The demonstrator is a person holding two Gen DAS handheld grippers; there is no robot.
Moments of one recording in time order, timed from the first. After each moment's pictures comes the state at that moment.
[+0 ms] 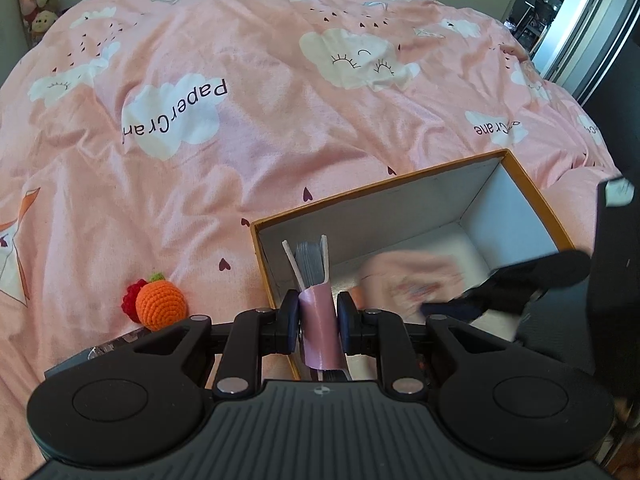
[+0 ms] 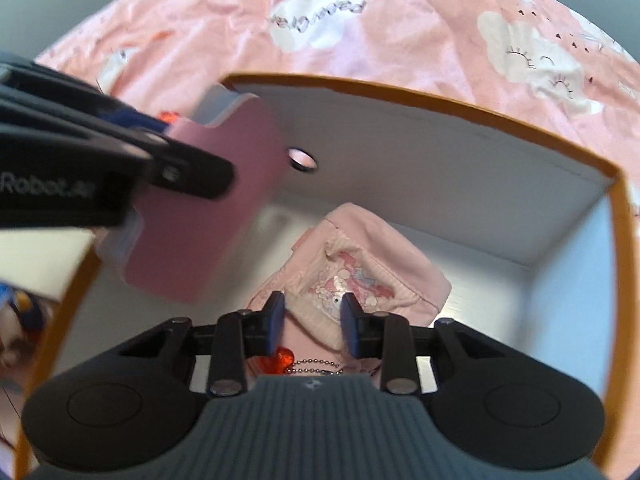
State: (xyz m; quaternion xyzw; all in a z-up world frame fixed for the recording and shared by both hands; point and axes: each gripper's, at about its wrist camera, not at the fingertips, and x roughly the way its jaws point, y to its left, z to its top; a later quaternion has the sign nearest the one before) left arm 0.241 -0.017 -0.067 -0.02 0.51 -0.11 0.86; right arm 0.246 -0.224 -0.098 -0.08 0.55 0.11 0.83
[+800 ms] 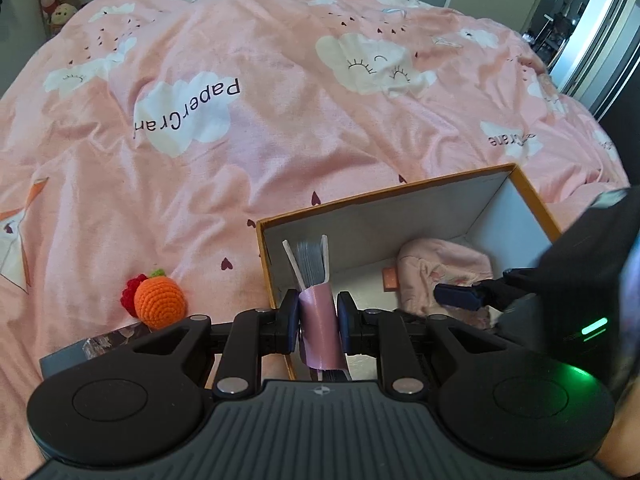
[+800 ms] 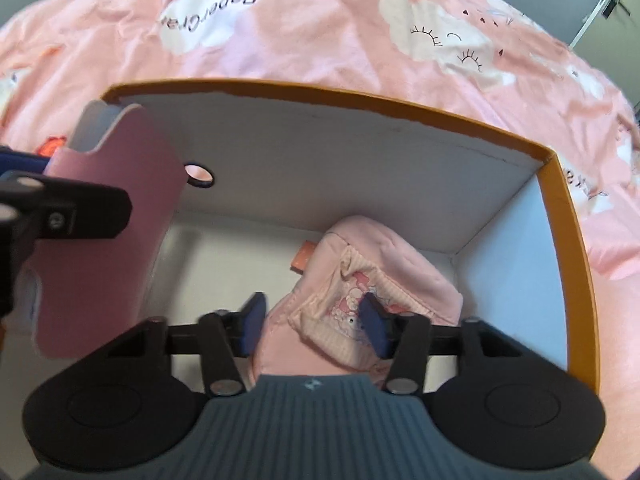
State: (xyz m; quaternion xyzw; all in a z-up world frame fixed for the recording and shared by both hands) left arm 0.243 -0.023 -0.071 -0.02 0.50 -0.08 0.86; right arm 0.260 -0.232 -0.107 -0.04 0.53 -0.02 0.85
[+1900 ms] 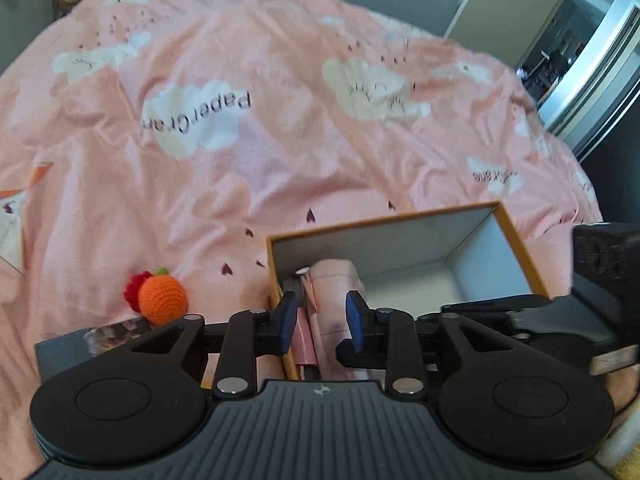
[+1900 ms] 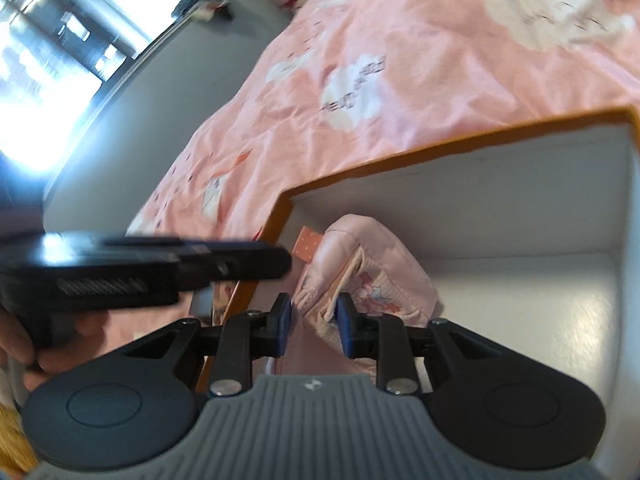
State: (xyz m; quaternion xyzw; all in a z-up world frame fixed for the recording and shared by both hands) left arm 0.232 0.005 -0.048 -0.10 0.48 -0.10 0.87; right arm 0.267 -0.267 -0.093 0.19 0.47 0.26 0.82
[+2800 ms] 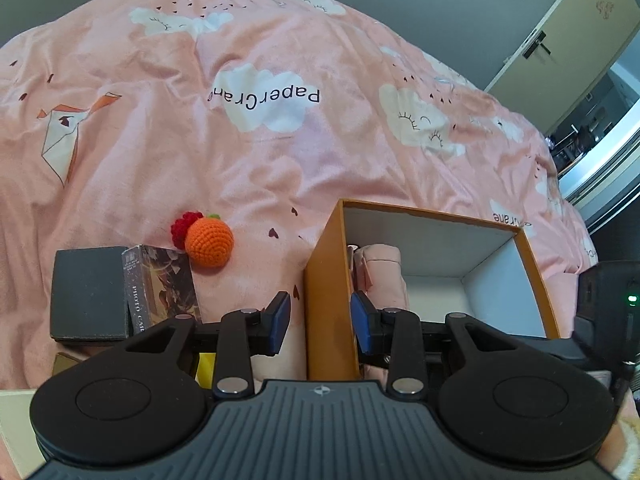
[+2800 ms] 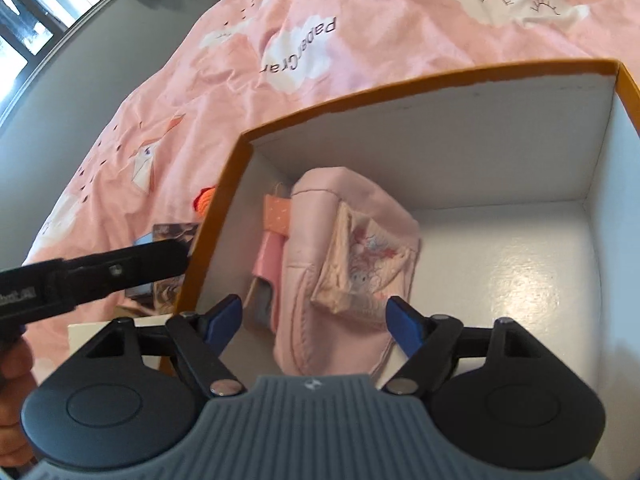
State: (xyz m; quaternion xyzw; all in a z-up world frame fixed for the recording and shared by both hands) left arm 0.186 0.045 -0.070 -0.20 0.45 -0.04 0.87; right arm 0.249 -0.238 -0.105 0.17 0.51 0.13 0.83
